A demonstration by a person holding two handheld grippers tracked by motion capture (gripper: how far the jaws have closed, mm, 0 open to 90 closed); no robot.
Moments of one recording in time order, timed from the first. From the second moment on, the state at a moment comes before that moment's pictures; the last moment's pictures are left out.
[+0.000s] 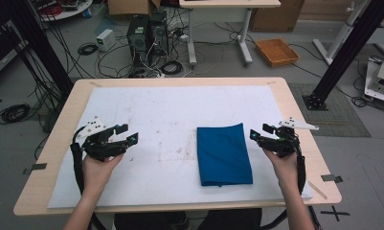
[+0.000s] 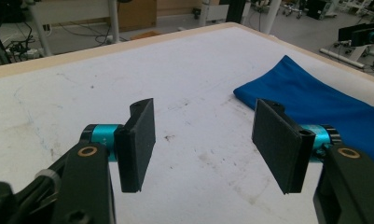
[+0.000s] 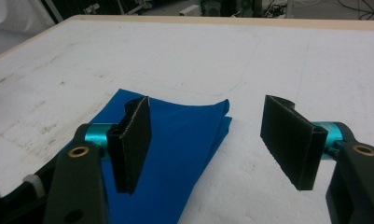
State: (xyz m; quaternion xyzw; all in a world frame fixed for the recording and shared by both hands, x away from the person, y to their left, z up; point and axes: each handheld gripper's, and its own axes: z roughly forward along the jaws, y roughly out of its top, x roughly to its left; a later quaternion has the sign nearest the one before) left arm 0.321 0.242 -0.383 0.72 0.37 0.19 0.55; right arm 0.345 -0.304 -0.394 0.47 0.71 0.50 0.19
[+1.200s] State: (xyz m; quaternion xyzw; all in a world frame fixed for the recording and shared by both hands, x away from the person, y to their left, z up) left arm 0.322 0.244 -0.389 0.73 0.37 0.19 0.54; right arm 0.341 -0.313 -0.388 0.47 0.70 0.50 0.20
